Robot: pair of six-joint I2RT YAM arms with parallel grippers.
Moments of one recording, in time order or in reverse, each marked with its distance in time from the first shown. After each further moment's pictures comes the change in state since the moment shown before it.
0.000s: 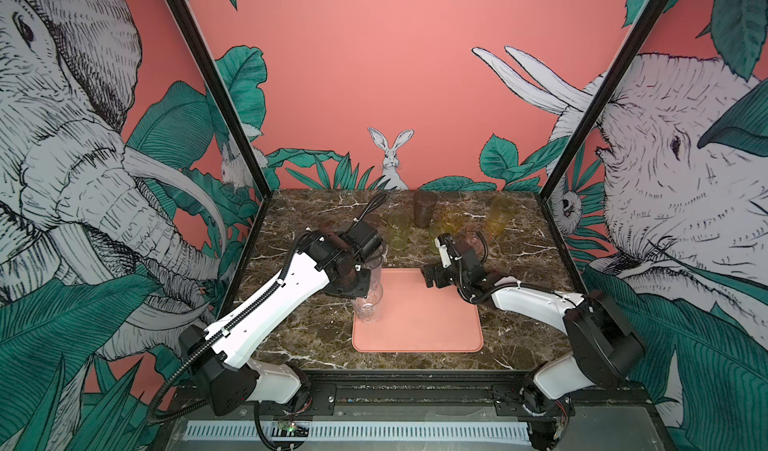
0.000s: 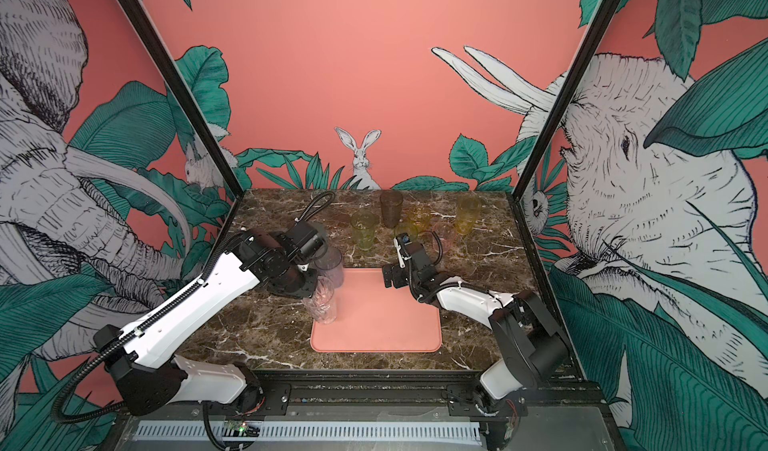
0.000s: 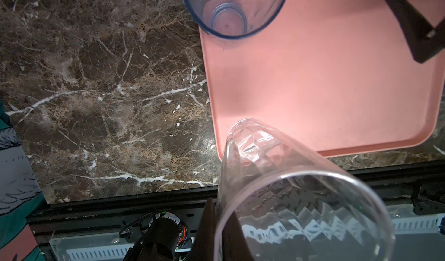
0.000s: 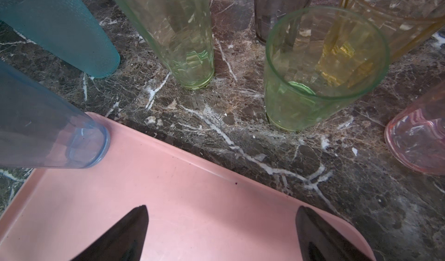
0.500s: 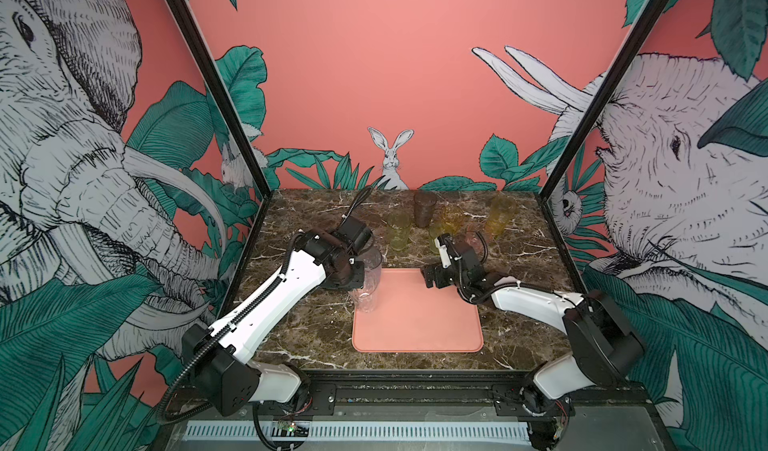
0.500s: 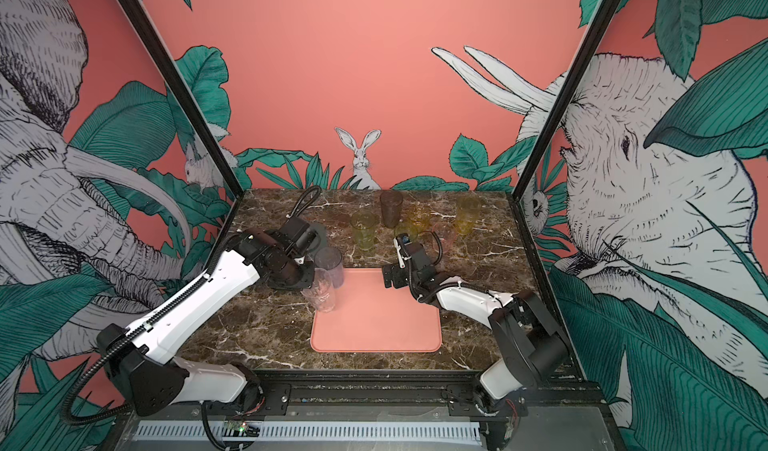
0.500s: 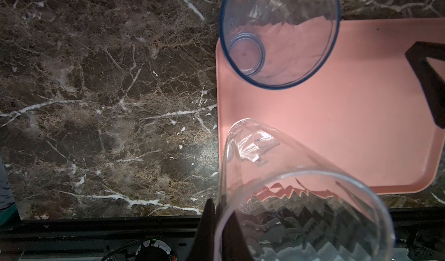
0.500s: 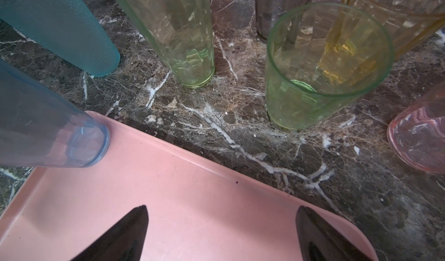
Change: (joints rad) left arm 0.095 0.003 -0.091 0.152 0.005 0.027; right arm 0.000 0.003 0.000 -0.009 0.002 0.000
